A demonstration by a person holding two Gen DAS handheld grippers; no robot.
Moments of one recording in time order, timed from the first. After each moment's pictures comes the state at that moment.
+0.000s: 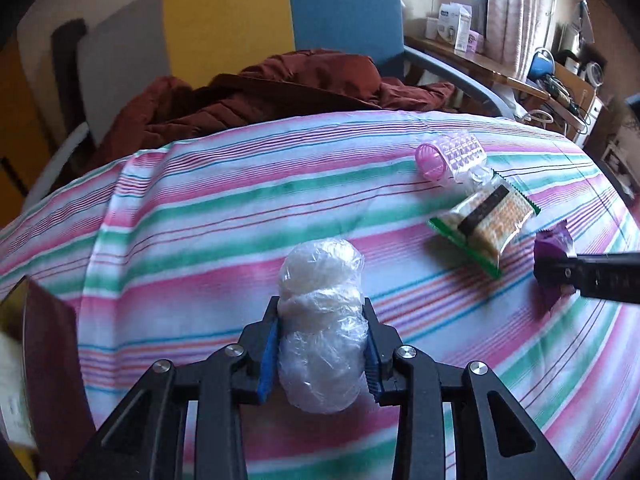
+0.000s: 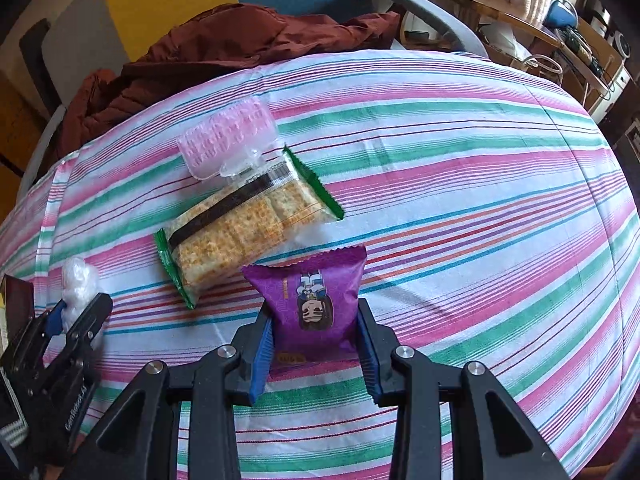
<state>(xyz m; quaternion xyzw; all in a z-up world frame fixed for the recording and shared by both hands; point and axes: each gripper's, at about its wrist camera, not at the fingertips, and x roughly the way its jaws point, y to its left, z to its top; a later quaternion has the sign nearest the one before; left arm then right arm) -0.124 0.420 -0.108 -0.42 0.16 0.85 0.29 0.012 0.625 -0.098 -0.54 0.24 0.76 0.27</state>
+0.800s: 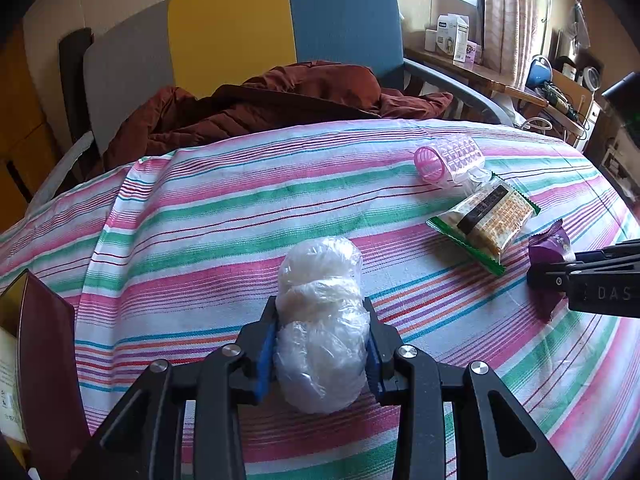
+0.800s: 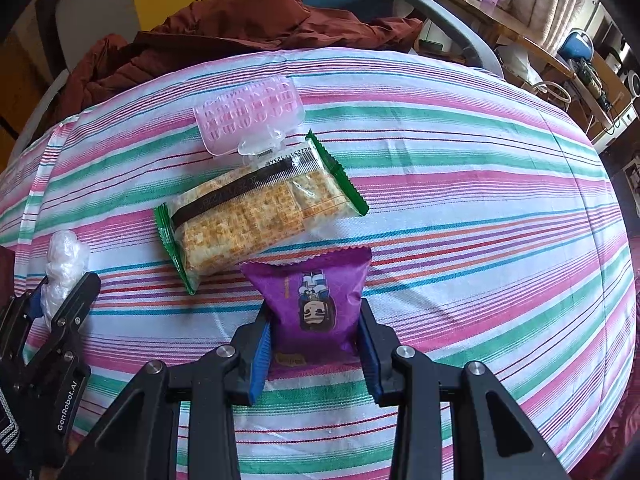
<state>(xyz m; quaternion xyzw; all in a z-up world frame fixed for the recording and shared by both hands) -0.122 0.420 -0.112 -0.40 0.15 0.85 0.30 0.004 0.616 -0.103 -0.56 0.19 0.76 0.26</state>
